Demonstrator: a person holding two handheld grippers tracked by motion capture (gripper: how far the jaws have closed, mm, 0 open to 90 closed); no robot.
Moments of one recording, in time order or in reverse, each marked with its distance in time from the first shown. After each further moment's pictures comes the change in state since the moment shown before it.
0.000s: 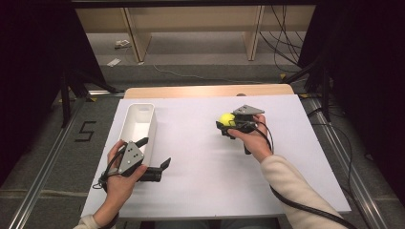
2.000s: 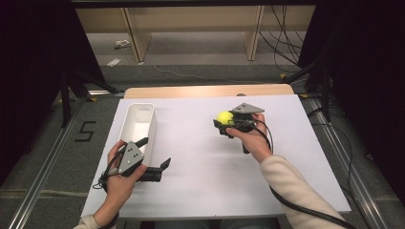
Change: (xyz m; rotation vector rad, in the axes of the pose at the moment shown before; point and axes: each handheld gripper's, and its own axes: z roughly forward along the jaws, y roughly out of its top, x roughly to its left) left arm 0.000 0.000 0.000 -0.001 -0.001 -0.003; right arm 0.012 0.013 -0.010 -0.026 0.021 -0.011
